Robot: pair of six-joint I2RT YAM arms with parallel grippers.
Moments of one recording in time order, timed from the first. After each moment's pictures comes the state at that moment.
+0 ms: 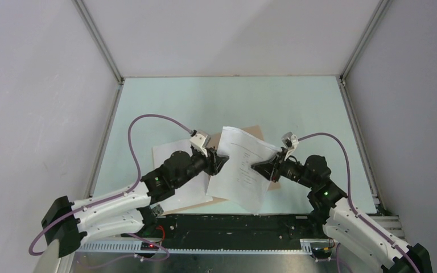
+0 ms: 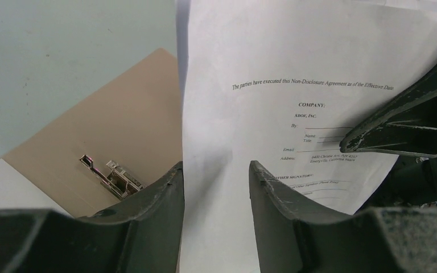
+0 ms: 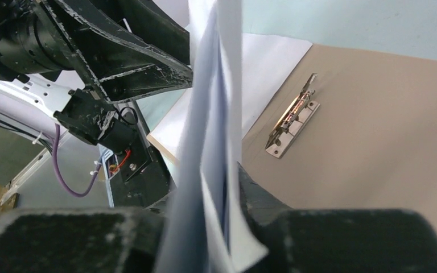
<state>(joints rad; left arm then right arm) -0.98 0.93 0.51 0.23 -0.17 -0.34 0.59 0.60 0.30 0.25 -0.49 0.48</state>
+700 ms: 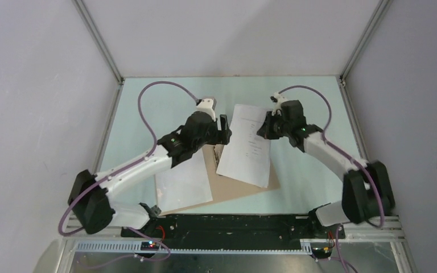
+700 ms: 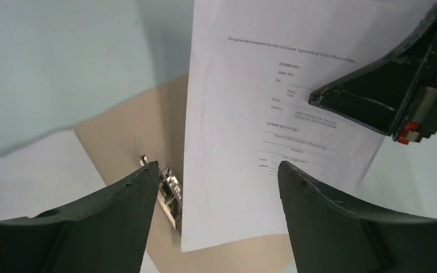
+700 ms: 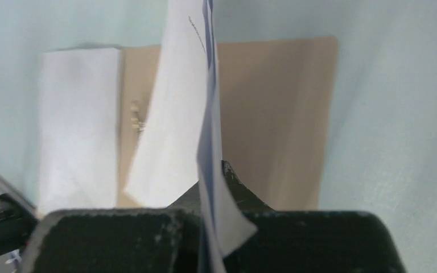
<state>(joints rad) -0.81 1.27 0.98 -0.16 -0.25 -0.48 0.38 1.33 0.90 -0.14 -0.30 0.38</state>
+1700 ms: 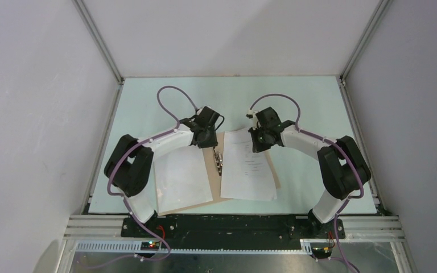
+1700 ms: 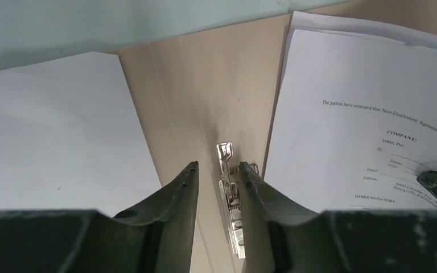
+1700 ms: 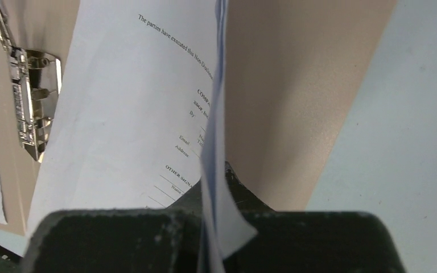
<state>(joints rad) -0.63 1.73 1.15 -0.47 -0.18 -0.68 0.53 1.69 1.06 -0.39 -0.14 0.14</state>
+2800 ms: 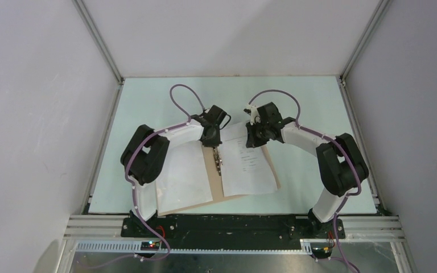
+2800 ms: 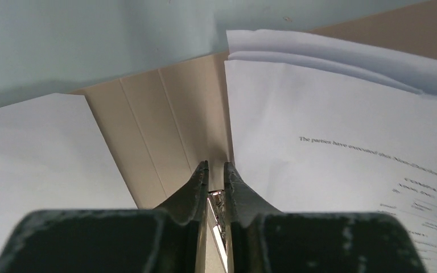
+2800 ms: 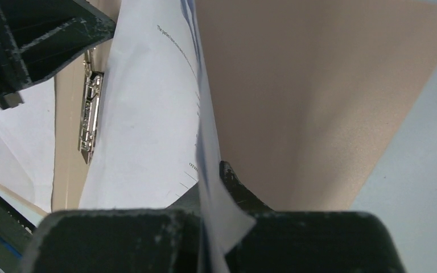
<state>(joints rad) -0.63 1.93 1.29 -0.50 -0.18 -0.63 0.49 1.72 1.10 -0.31 -0.32 0.12</state>
